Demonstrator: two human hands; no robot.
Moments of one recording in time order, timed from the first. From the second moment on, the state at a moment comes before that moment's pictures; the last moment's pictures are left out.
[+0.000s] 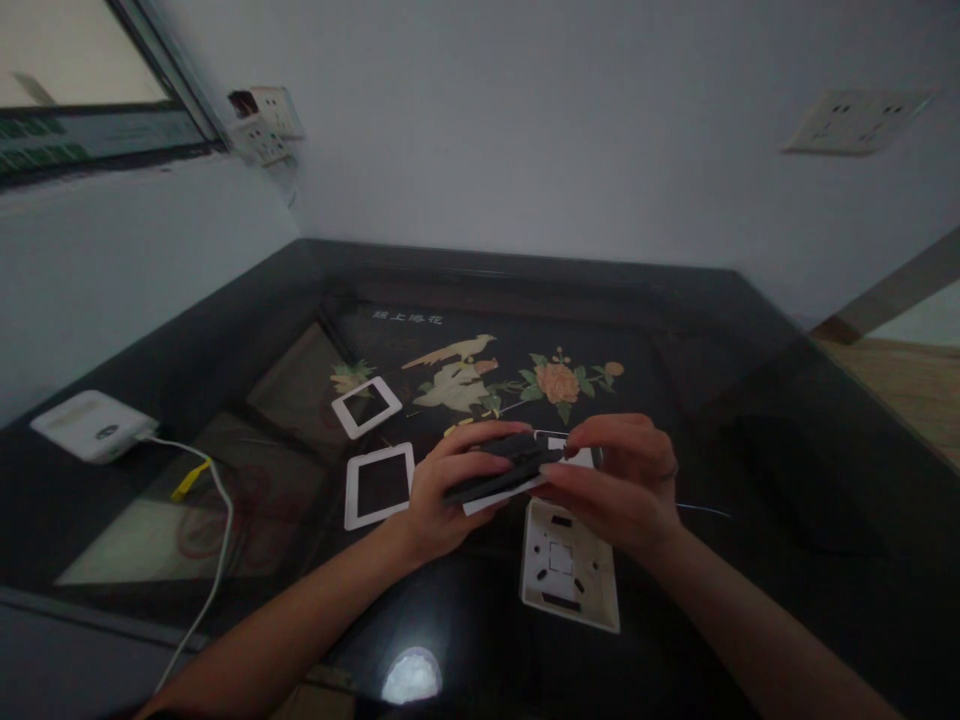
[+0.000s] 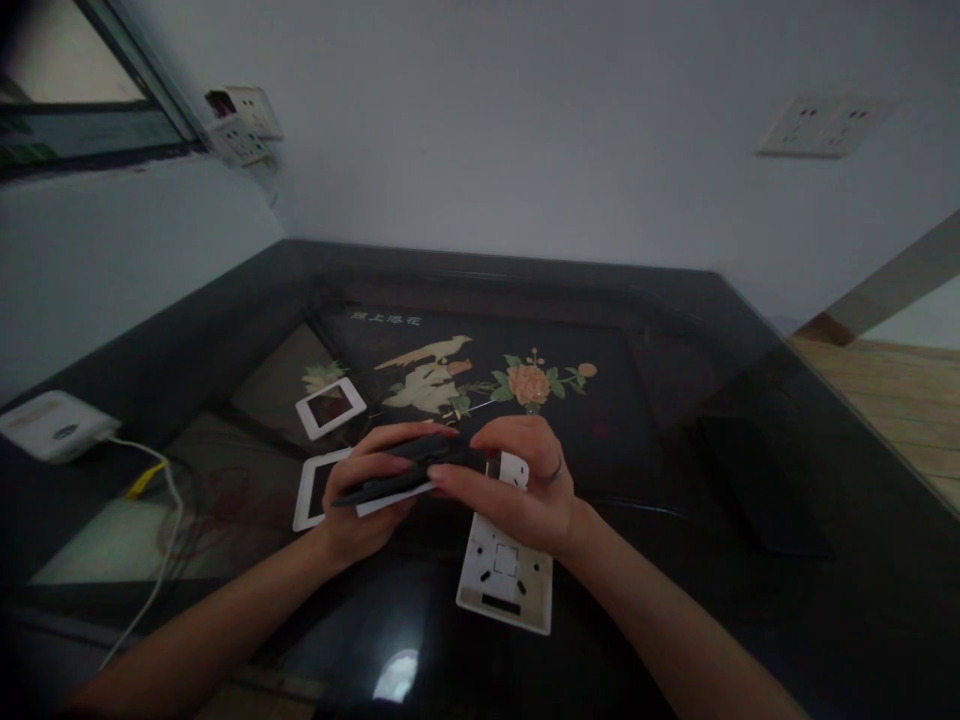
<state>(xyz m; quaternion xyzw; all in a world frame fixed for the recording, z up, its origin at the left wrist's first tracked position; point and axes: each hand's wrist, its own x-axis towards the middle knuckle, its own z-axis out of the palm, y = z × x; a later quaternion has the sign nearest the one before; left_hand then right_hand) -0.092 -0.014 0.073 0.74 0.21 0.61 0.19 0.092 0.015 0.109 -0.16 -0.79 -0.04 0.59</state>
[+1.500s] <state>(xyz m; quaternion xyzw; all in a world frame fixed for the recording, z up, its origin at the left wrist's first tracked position) -0.084 -0.005 0.062 0.49 0.40 0.54 0.56 0.086 0.034 0.101 -0.39 -0.71 0.44 0.39</state>
